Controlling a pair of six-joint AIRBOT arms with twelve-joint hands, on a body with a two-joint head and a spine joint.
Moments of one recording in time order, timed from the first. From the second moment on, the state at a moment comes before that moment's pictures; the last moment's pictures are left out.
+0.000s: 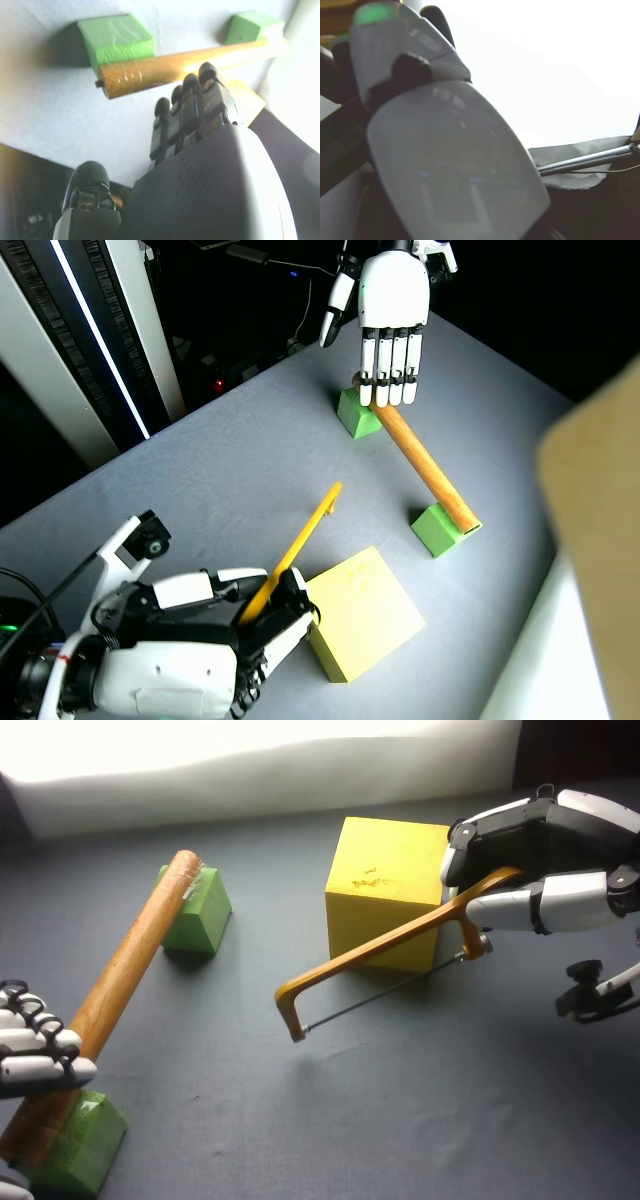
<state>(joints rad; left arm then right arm) 0.69 -0.35 0.69 0.98 -0.22 0.18 -0.61 -1.17 1.42 -0.20 0.77 0.43</state>
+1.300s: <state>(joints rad) 0.69 -0.35 0.67 0.98 -0.19 0.18 -0.38 -1.35 1.33 0.44 0.78 -0.21</state>
